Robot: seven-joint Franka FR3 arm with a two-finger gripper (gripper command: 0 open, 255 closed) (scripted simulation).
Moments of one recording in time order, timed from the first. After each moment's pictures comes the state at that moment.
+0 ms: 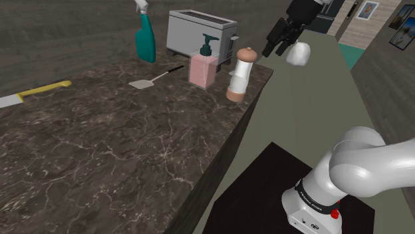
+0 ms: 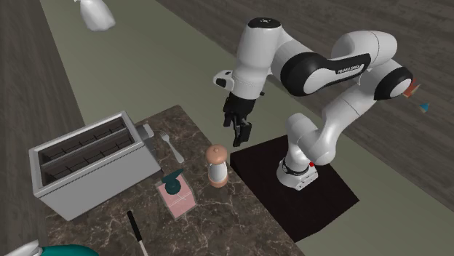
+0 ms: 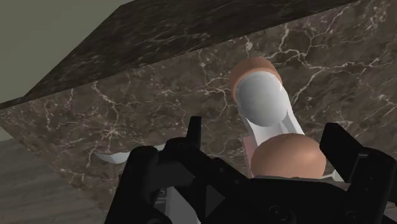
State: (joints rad) arm 0.01 -0.81 -0.06 -2.27 0.04 1.71 0.02
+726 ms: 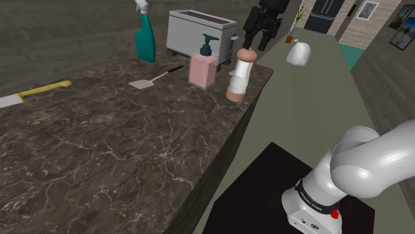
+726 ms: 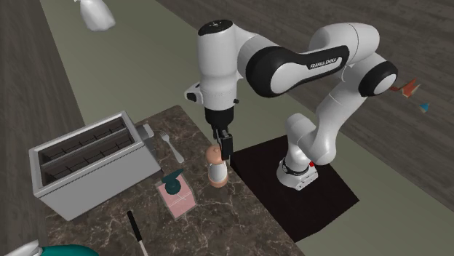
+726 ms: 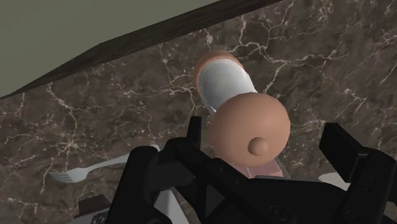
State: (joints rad) arm 0.05 -0.50 -0.06 -1.99 0.13 1.54 0.08
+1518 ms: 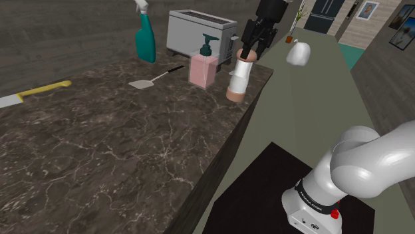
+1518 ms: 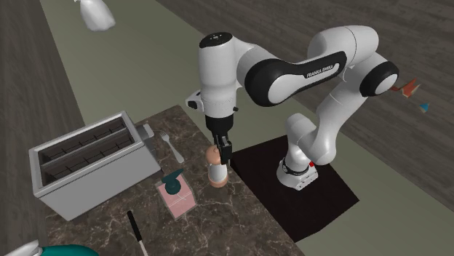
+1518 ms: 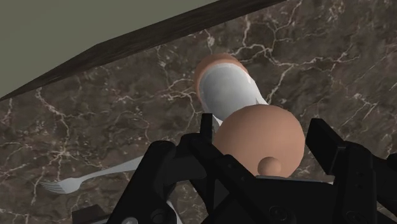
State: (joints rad) arm 0.05 -0.51 -0.06 -2.06 0.14 1.60 0.07
